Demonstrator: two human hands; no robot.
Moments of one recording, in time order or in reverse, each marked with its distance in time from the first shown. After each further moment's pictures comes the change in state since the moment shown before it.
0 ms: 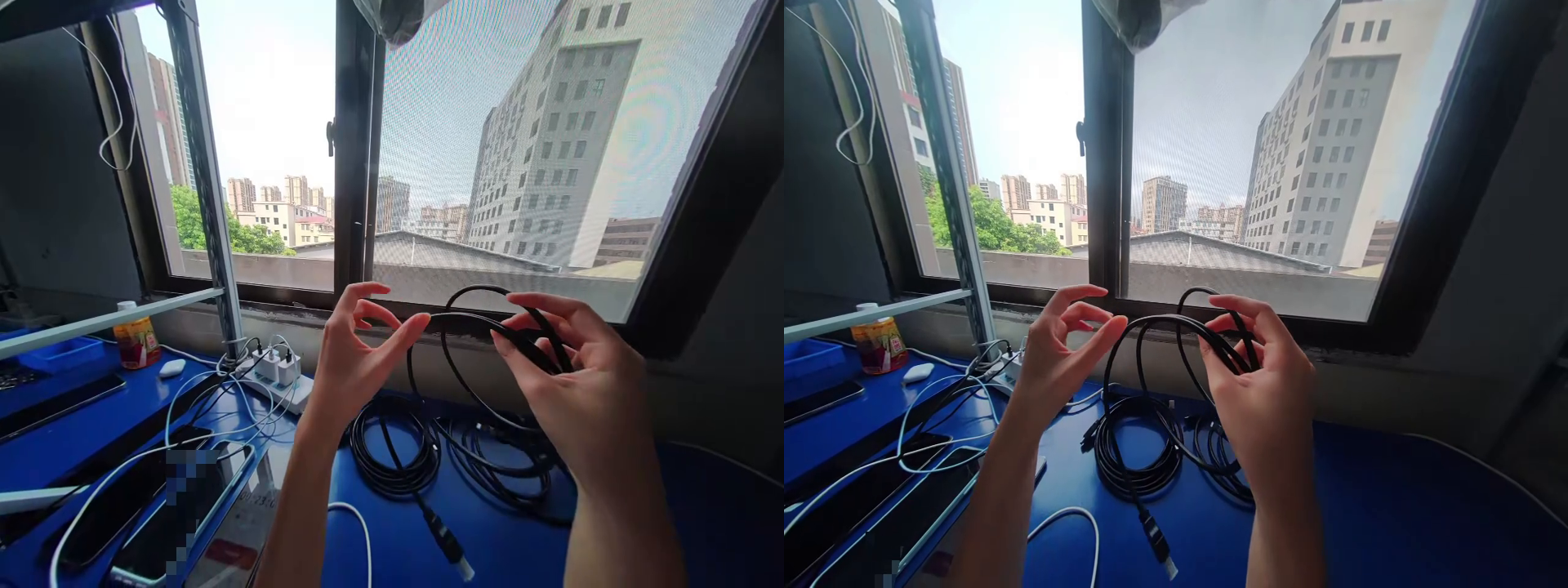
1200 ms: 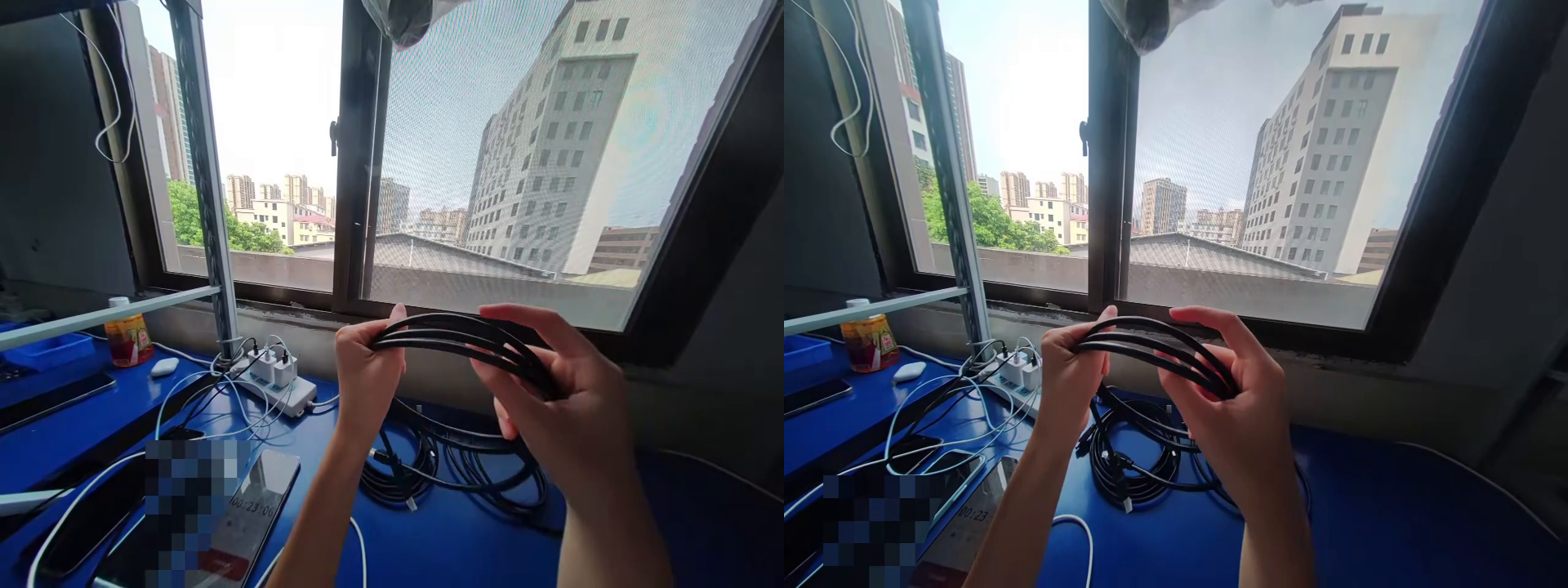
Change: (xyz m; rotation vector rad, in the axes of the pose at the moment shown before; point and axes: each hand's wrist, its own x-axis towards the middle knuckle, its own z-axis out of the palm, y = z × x) left_hand -0.002 -0.009 0.025 -0.232 0.112 -0.066; right_hand -0.009 -0.015 0.004 0.229 -0.244 0.147
